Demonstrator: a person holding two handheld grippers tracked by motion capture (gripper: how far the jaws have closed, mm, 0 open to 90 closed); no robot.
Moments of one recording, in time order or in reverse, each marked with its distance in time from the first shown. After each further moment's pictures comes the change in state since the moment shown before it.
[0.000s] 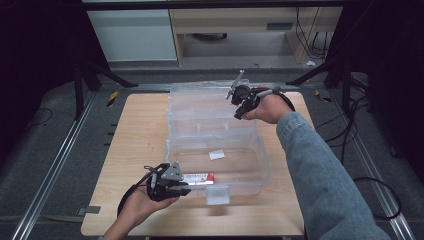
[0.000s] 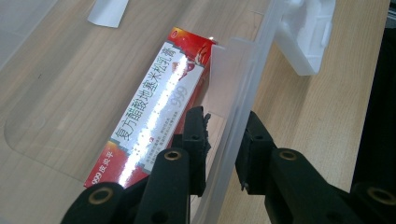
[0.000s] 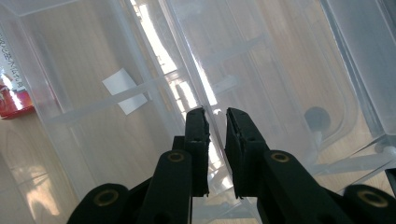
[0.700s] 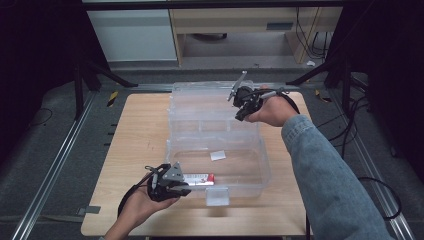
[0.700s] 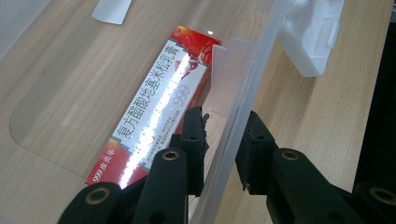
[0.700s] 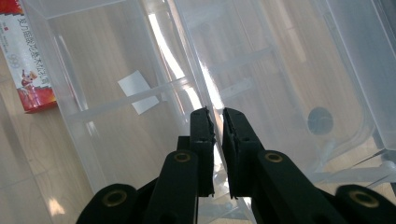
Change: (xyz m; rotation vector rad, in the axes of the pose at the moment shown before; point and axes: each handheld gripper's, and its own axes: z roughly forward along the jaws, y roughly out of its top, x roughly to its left) left arm -0.002 0.002 0.001 0.019 0.014 0.008; right arm 0.012 -0.004 -0.016 -0.015 0.009 -0.008
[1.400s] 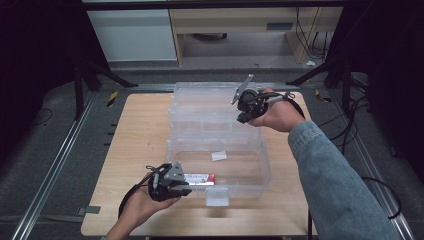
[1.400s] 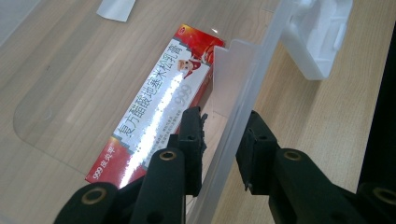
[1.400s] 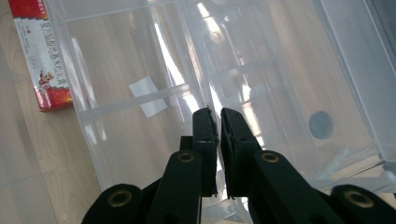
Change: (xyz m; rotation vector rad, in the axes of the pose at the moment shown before) left arm 0.000 0.002 0.002 0.008 0.006 0.002; right arm 0.012 -0.012 -0.012 -0.053 -0.008 -0.014
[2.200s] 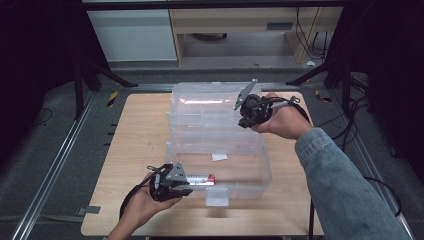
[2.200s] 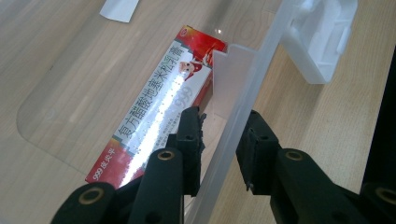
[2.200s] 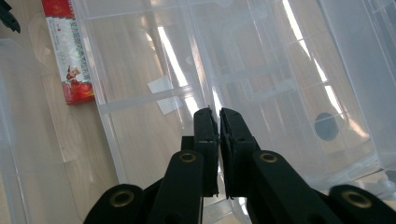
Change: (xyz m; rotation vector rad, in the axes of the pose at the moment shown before) left arm -0.002 0.003 0.001 0.003 0.015 0.000; right arm 0.020 -0.006 -0.018 -0.023 0.003 -0.031
